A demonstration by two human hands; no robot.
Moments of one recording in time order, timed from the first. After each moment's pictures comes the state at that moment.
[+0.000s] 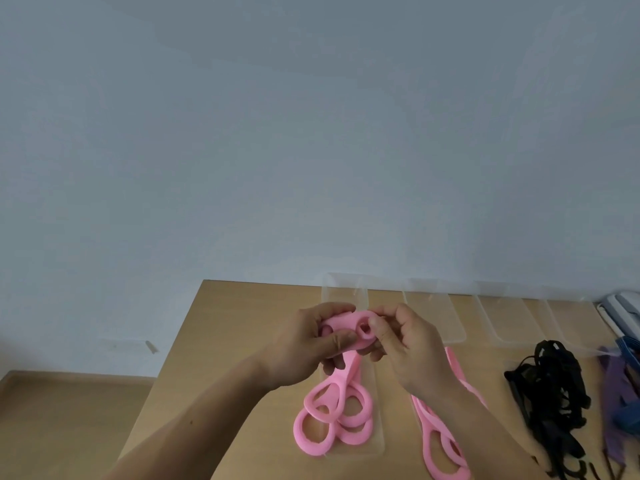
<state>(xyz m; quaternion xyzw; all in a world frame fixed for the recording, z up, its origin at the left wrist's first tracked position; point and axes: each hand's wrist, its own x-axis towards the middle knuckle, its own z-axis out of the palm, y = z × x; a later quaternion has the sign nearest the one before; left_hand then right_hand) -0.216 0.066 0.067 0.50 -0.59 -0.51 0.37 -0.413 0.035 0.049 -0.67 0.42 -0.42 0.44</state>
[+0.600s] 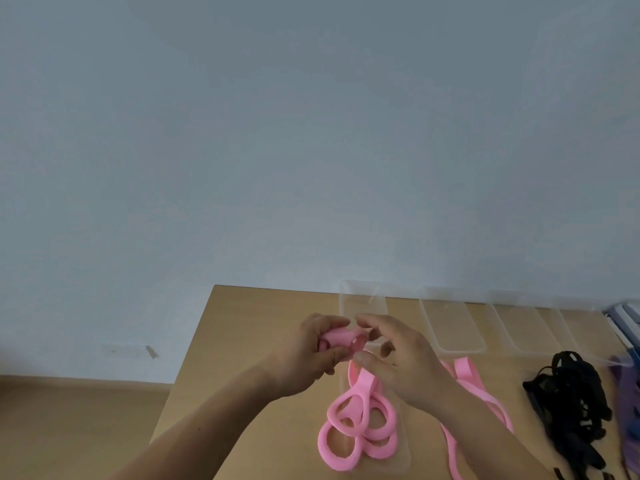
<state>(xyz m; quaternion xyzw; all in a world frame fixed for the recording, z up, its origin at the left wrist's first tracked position) -0.161 0.059 0.043 0.55 -0.63 -0.44 0.33 -0.369 0.027 0.043 -0.81 0.43 -0.25 0.31</state>
